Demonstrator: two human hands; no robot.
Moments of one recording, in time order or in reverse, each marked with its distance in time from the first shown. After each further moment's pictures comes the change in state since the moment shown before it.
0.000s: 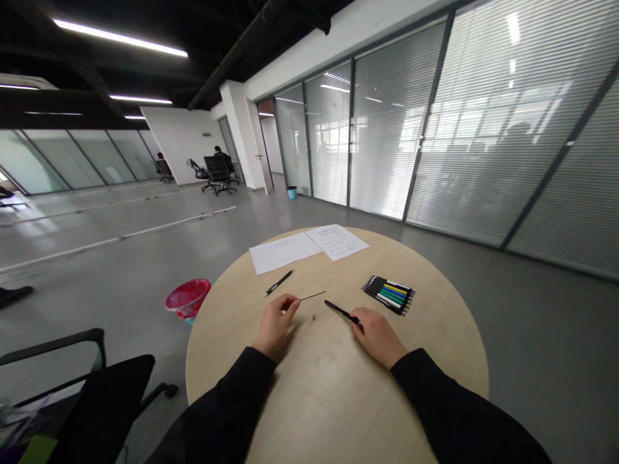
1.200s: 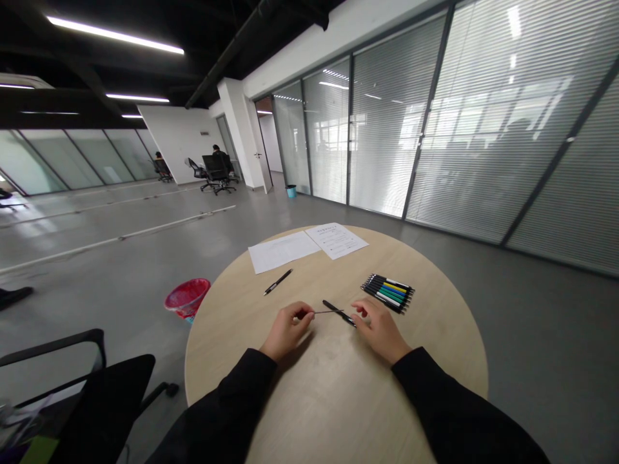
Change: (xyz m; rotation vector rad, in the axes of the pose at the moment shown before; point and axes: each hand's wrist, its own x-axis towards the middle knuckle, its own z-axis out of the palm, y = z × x) left_hand -0.016 0.024 0.013 -0.033 -0.214 0.075; right_hand 0.002 0.005 -0.012 0.197 0.171 -0.006
